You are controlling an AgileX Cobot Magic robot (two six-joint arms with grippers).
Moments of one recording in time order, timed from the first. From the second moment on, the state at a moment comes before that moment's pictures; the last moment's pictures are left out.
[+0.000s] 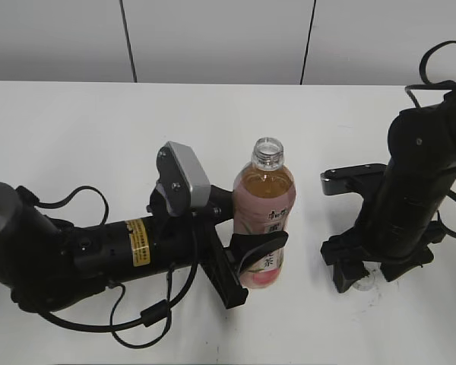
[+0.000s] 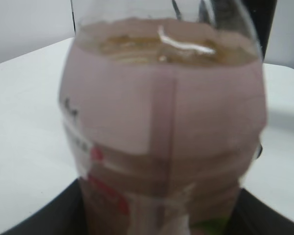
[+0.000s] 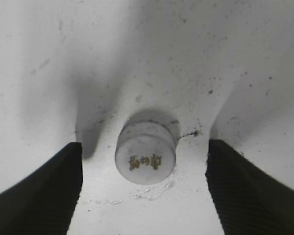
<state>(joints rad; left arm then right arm) -0.65 2.07 -0.66 0.60 -1.18 -0.15 0.40 1.89 -0.90 0.11 0.66 0.01</state>
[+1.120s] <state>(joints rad) -0.58 1.94 -0.44 0.57 -1.20 -0.15 0.40 1.69 -0.90 0.07 0.71 0.01</state>
